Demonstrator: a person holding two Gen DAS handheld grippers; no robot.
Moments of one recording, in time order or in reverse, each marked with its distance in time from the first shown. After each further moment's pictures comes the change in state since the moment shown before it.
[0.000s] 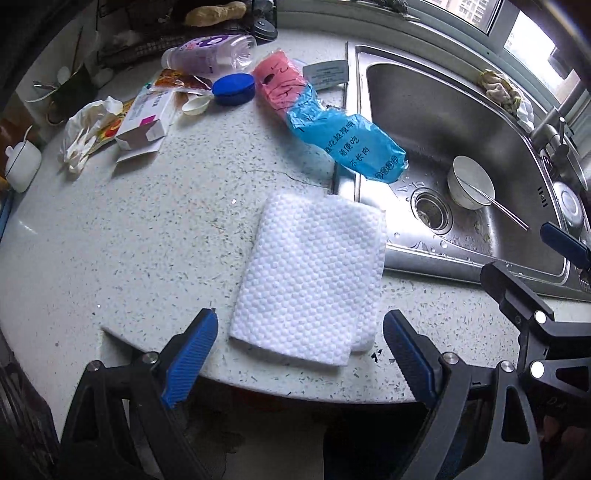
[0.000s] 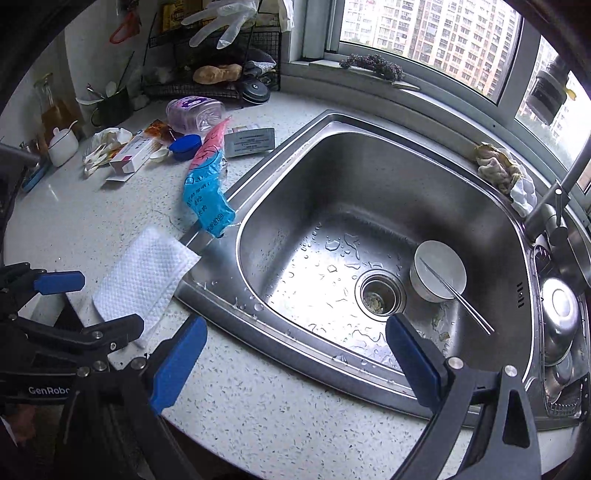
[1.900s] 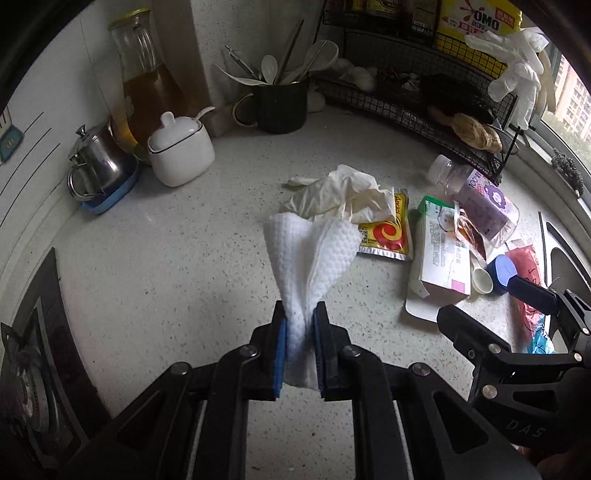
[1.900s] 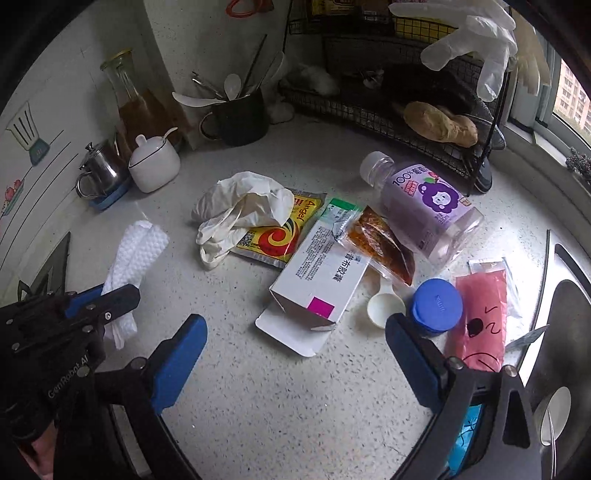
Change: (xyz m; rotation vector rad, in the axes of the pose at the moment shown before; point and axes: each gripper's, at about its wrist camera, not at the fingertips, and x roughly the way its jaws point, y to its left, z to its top) left arm -0.053 0.241 0.069 -0.427 -0.210 0.287; right arm 0.082 0.205 0.175 -0.201 0.013 0.379
